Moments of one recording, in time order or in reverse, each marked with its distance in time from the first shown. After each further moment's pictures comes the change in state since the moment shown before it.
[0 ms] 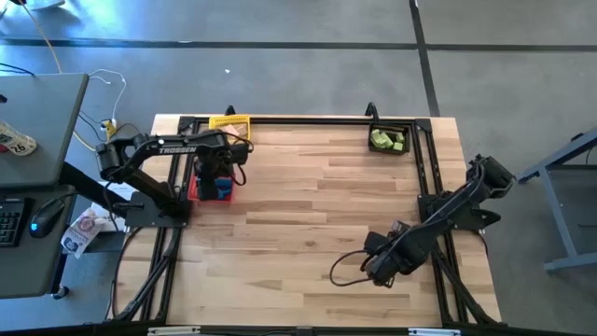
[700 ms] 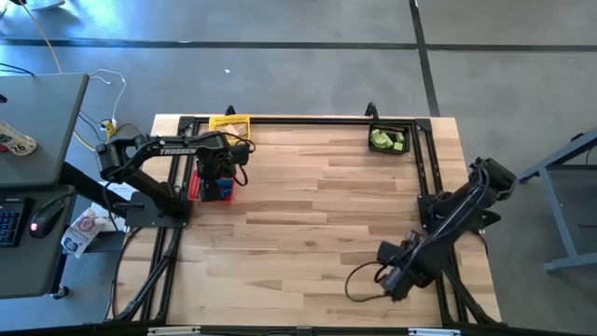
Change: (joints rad) left arm -0.002 0.001 -0.033 0.090 -0.001 0.005; right arm 0.139 0.000 0.000 -0.055 -0.060 0.123
